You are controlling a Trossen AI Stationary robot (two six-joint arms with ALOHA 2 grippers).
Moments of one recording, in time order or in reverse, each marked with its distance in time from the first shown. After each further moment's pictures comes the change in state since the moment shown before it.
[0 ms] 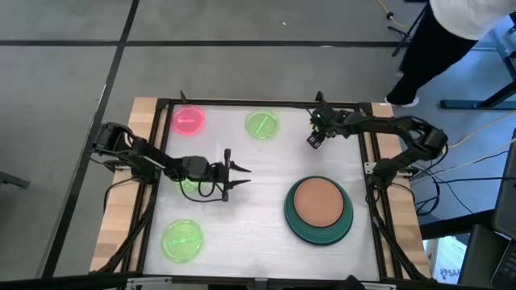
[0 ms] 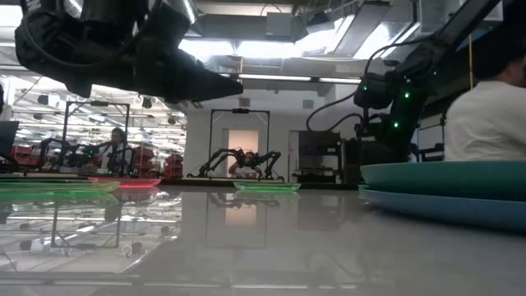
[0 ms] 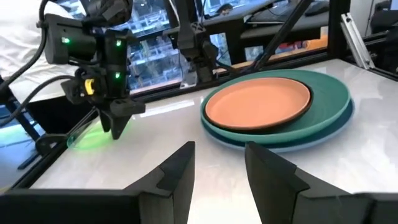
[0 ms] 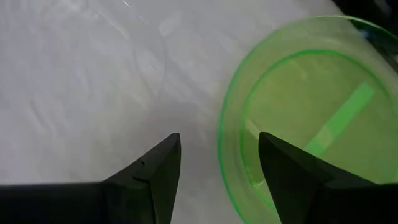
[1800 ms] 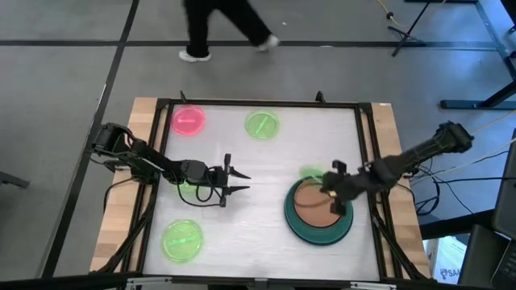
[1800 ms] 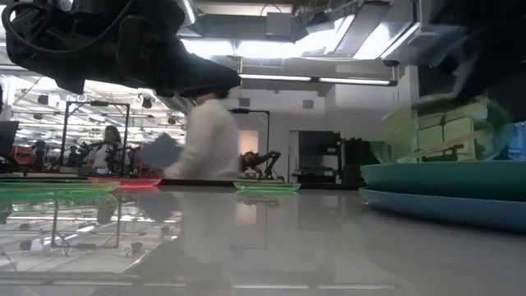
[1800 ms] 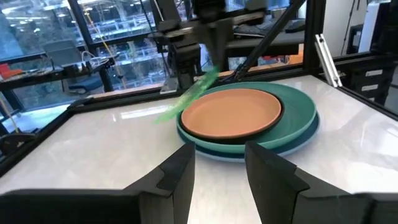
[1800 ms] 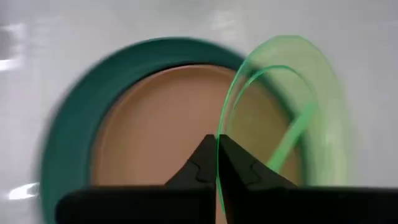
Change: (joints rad) left arm -0.064 -0.001 0.001 0.013 -0.003 -0.089; right arm 1.167 -0.450 0.059 -0.414 0.099 0.550
